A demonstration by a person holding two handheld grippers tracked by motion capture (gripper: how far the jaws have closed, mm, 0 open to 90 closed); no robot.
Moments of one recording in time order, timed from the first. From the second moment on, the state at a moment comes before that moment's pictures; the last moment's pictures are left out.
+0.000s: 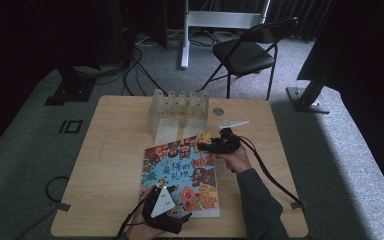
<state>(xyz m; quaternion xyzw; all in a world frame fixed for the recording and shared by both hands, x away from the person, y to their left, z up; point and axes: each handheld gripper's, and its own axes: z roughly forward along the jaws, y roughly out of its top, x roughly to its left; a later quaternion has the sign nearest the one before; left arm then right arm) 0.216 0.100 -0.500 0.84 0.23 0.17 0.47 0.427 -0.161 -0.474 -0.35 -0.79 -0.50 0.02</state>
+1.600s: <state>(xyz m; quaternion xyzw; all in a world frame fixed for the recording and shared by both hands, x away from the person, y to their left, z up) 0.264 0.180 -0.499 0.80 0.34 0.24 0.43 0.416 -0.162 -0.448 -0.36 -0.77 -0.52 0.04</state>
